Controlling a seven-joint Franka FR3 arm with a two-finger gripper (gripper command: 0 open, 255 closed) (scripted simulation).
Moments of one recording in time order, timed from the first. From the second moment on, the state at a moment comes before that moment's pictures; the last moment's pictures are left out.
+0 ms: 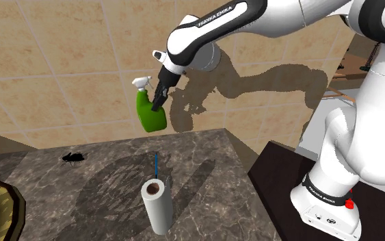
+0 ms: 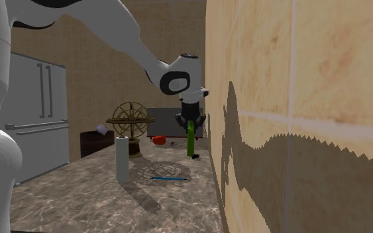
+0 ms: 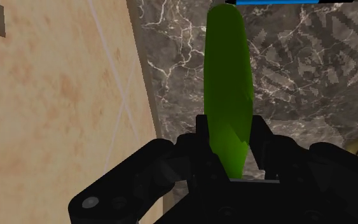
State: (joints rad) arm 0.46 0.08 -0.22 -2.05 0.55 2.49 -1.00
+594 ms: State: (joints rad) arm 0.46 0.03 -0.23 -1.99 0.47 2.39 -0.92
